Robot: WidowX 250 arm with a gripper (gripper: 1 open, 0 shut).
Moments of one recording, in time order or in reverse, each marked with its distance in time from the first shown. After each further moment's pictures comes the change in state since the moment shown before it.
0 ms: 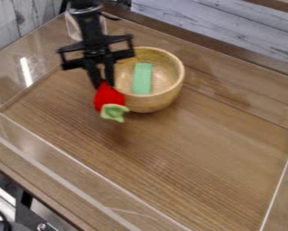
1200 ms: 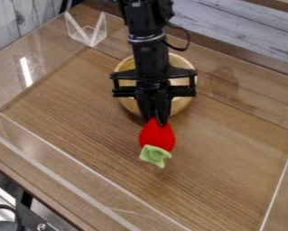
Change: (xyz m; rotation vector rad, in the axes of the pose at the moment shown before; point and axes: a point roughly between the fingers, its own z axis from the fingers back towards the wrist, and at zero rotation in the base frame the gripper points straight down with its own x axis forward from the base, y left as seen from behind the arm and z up) arm -0.069 -0.048 -0.026 -0.003 0.040 -0.350
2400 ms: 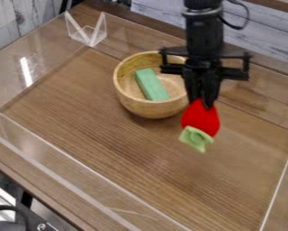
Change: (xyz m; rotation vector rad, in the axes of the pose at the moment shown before) arm 0.006 -0.061 0.019 0.028 -0.005 -0.213
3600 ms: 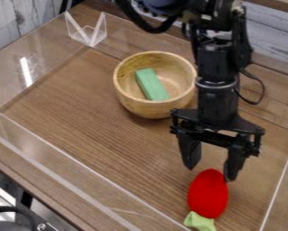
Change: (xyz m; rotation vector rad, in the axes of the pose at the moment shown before) arm -0.043 -0.019 -0.057 0.010 0.086 -0.111
